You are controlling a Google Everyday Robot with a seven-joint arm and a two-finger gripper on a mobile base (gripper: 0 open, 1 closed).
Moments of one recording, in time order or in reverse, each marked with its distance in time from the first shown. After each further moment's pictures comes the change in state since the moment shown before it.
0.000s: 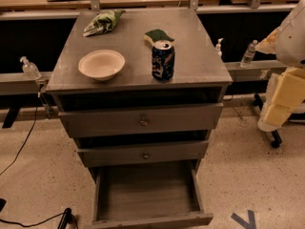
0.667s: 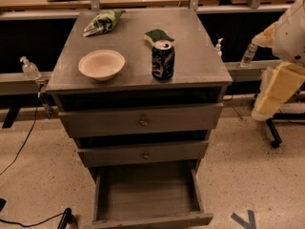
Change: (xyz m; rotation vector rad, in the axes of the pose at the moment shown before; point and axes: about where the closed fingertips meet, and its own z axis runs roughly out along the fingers) arm -0.004 -0.024 0.010 0.044 -0.055 -0.014
